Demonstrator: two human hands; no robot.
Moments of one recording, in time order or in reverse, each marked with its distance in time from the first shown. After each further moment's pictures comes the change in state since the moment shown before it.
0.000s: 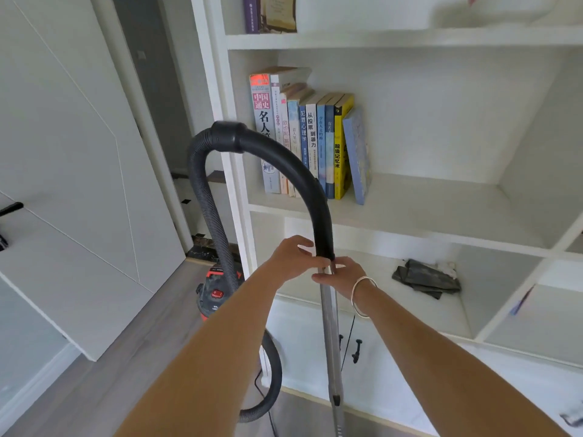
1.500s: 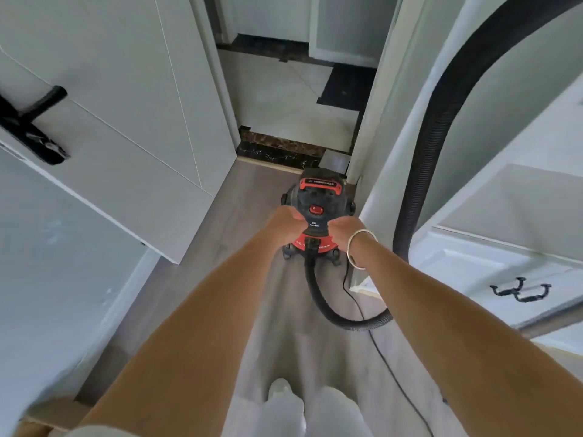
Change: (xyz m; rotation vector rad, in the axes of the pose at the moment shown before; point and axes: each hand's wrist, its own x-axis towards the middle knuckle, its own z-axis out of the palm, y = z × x) left_hand 0.126 -0.375 -0.296 0.171 -0.142 -0.308; right_hand 0.108 -0.111 0.444 -0.515 -0.190 0.132
